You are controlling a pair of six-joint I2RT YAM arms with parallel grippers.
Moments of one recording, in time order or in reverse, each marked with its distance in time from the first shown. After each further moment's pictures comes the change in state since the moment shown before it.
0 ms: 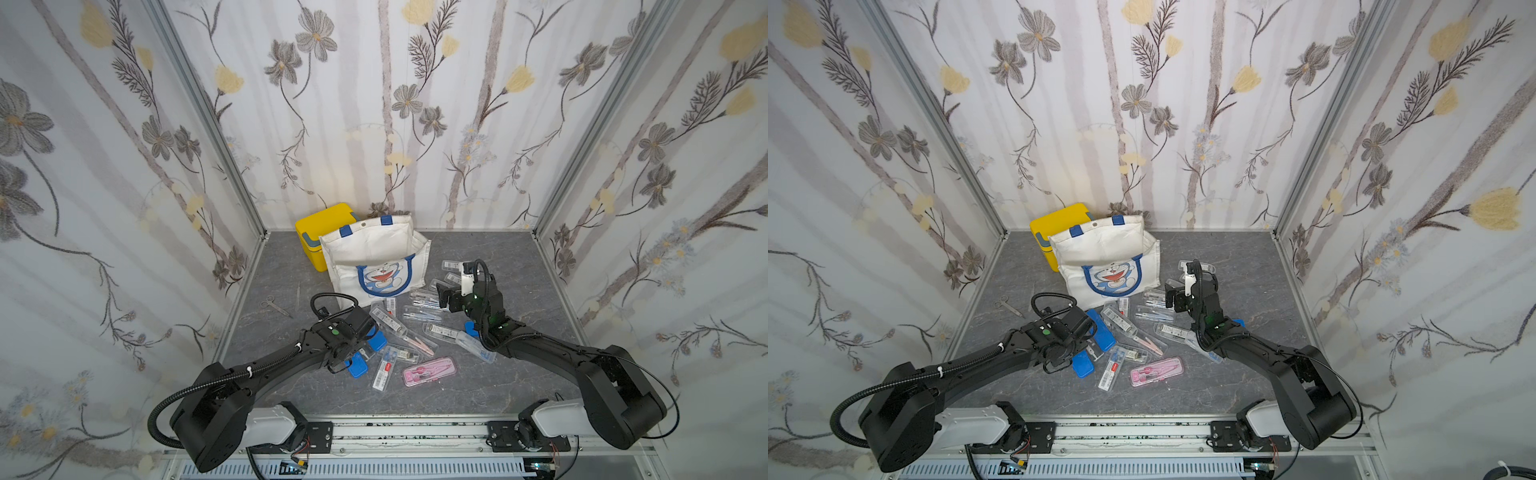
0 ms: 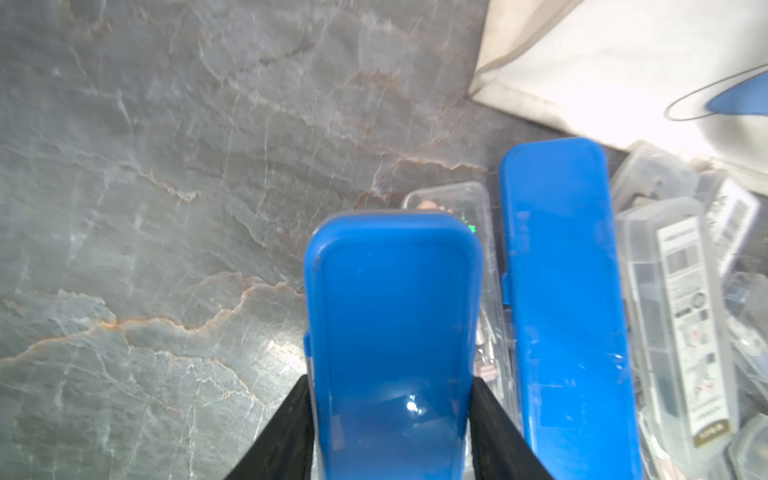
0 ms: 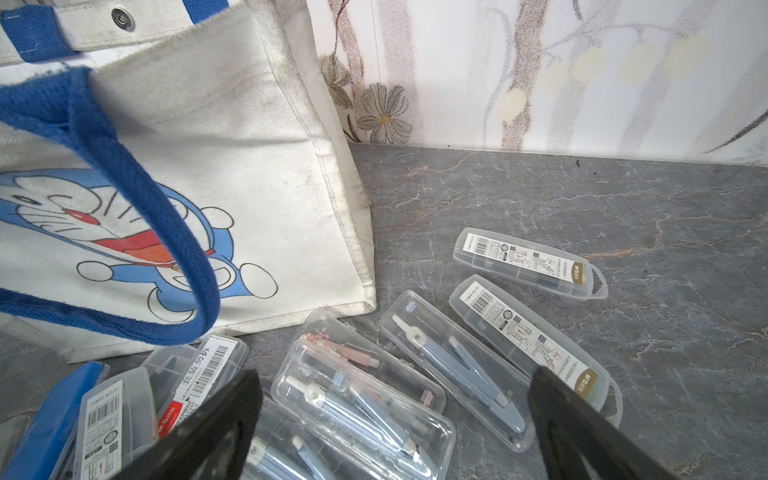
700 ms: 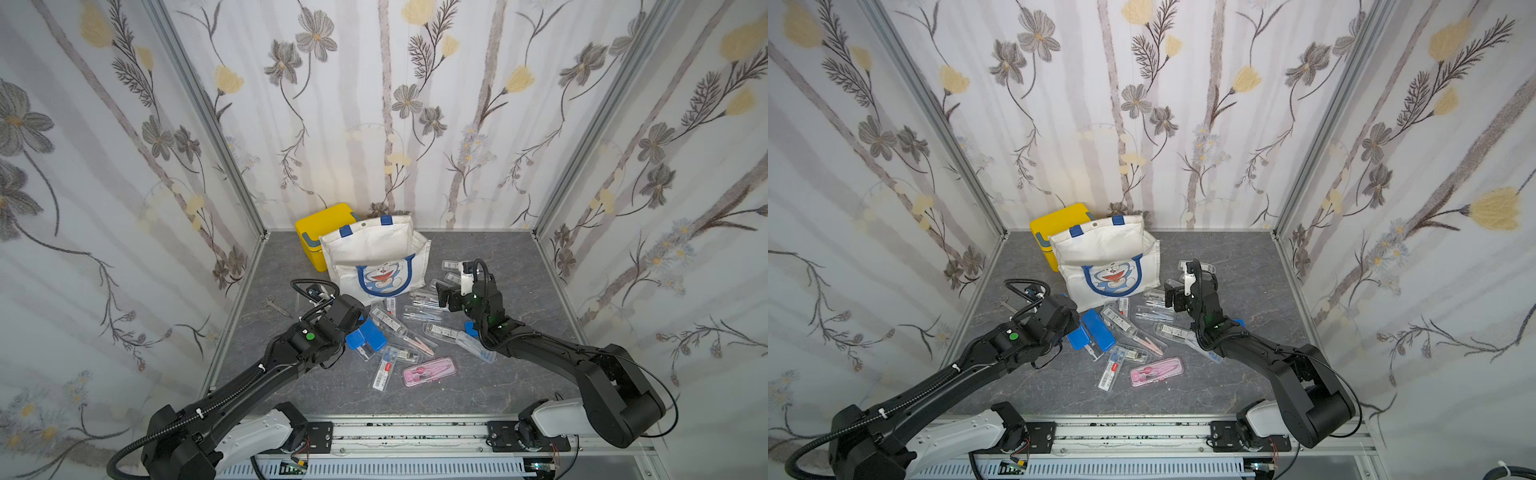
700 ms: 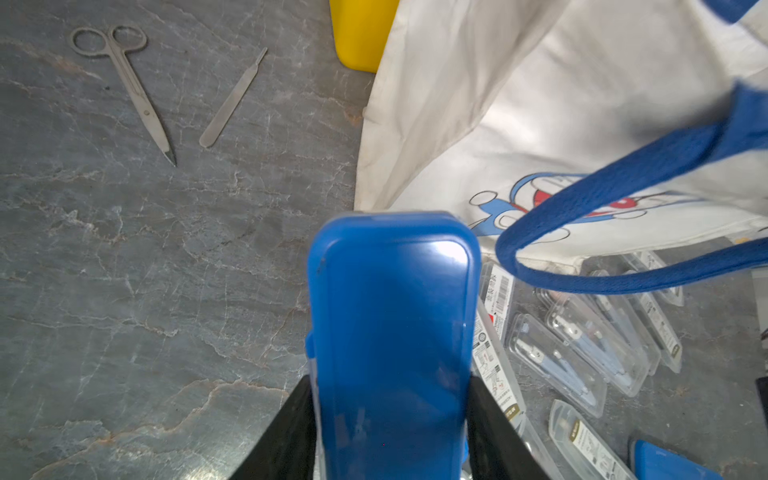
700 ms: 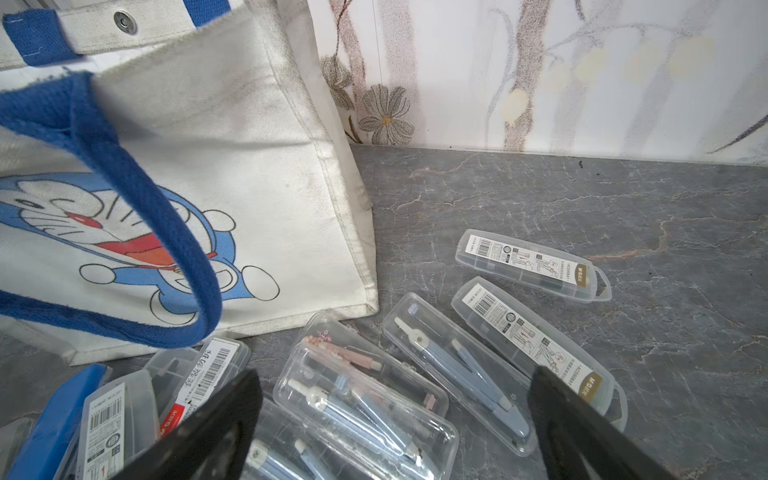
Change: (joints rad) left arm 0.012 -0.225 0.114 0.039 -0.145 0.206; right arm 0.000 0.007 0.005 0.004 -0.004 0.003
